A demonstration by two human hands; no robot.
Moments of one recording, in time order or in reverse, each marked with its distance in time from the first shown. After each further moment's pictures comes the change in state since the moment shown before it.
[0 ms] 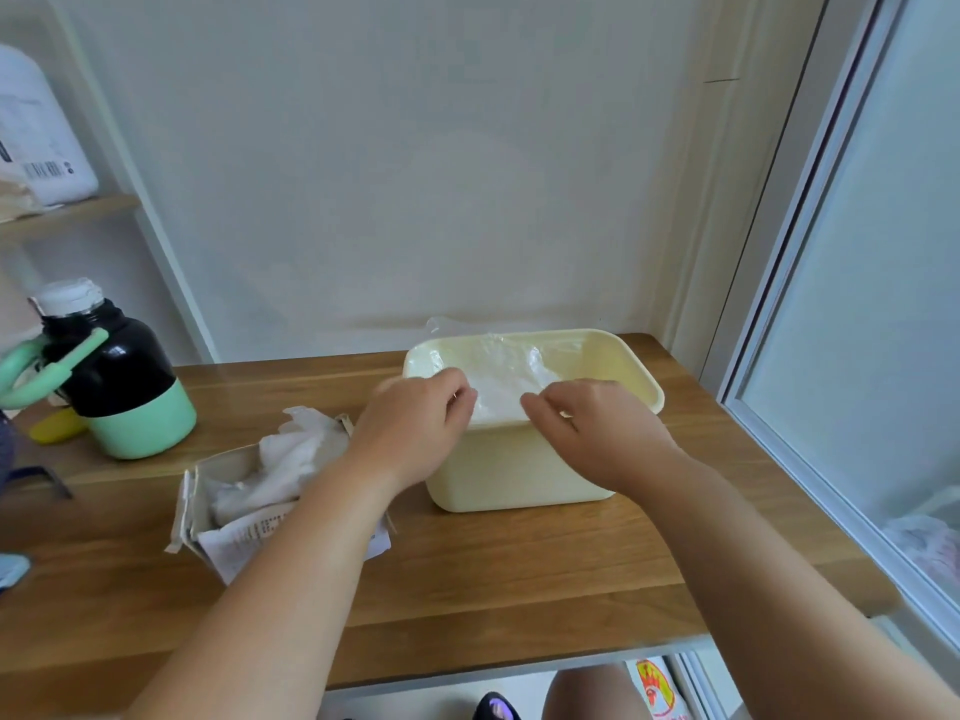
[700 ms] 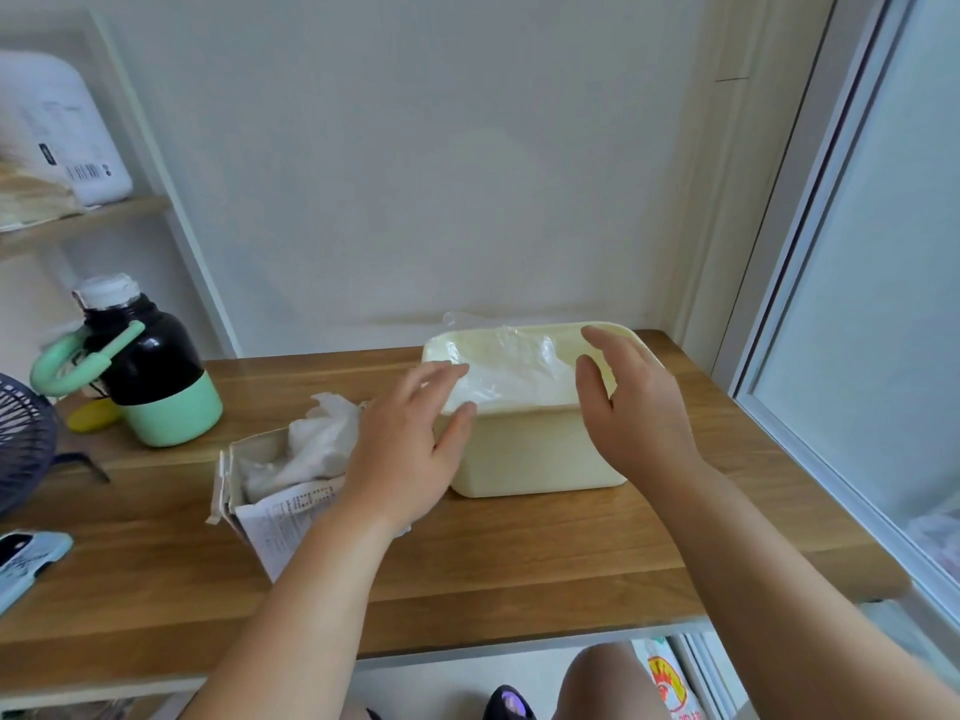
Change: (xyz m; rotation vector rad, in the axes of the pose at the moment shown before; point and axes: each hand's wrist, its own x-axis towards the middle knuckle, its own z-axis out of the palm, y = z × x) left_hand -0.047 -0.005 -0.001 -0.209 0.204 0.015; right_hand -0.014 -0.007 0.005 0.132 0.487 -0.033
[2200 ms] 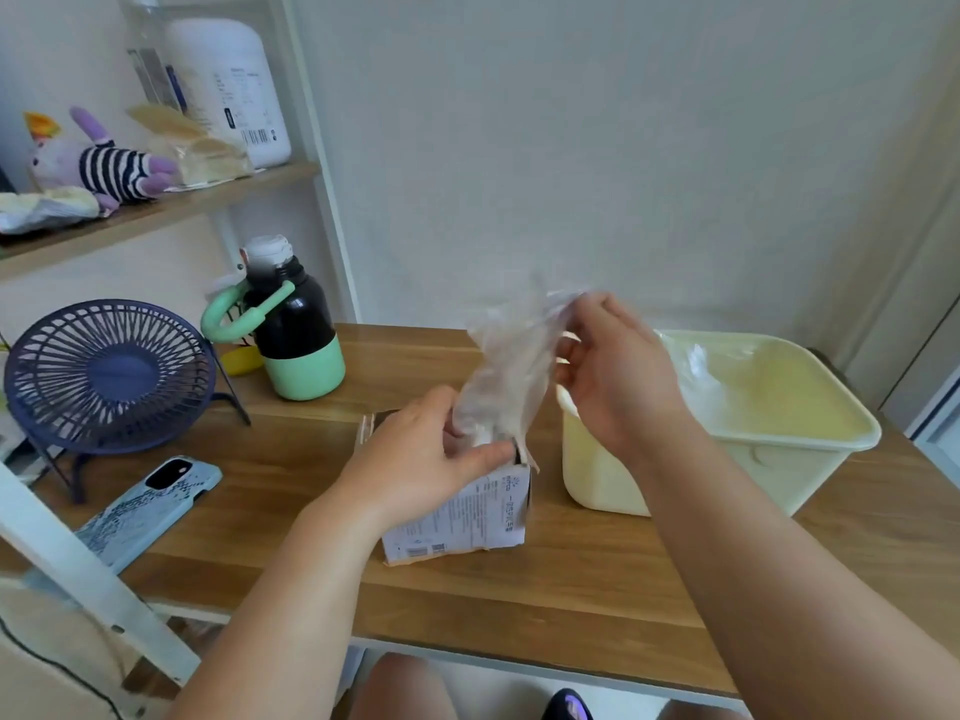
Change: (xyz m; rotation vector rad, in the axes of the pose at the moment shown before) left_hand -0.021 -0.049 -0.077 0.042 -0.298 -0.433; right_hand 0.042 -0.106 0.086 1.372 -0.359 0.560
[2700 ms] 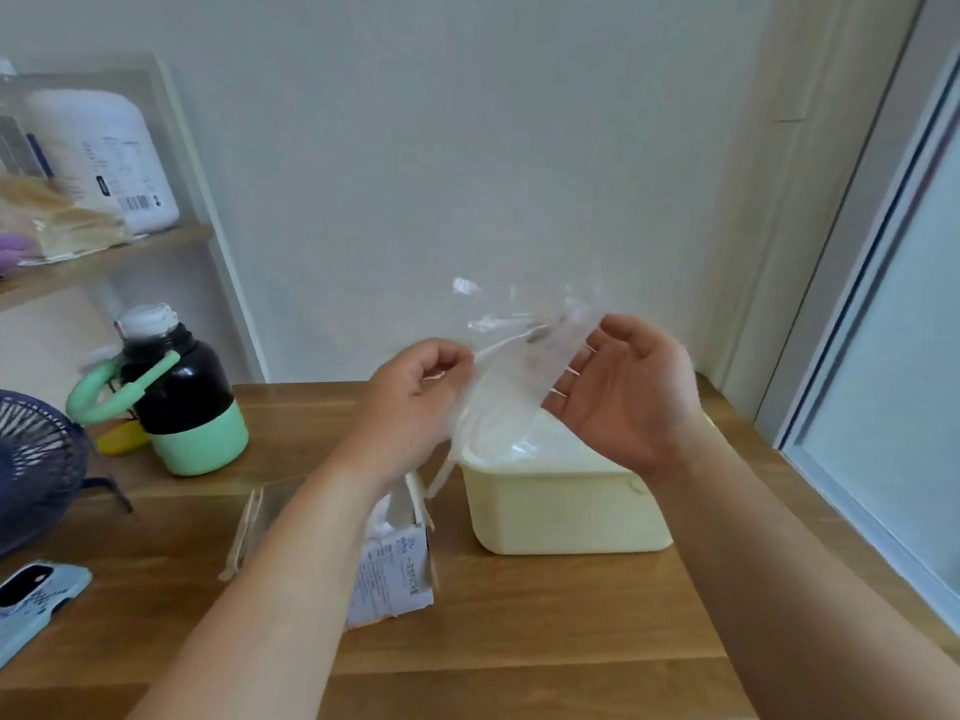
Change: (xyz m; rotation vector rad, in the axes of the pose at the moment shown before) left_hand 0.052 0.086 0.008 -0.599 0.189 0.193; right_hand -0.007 -0.069 -0.072 0.283 -0.197 0.102
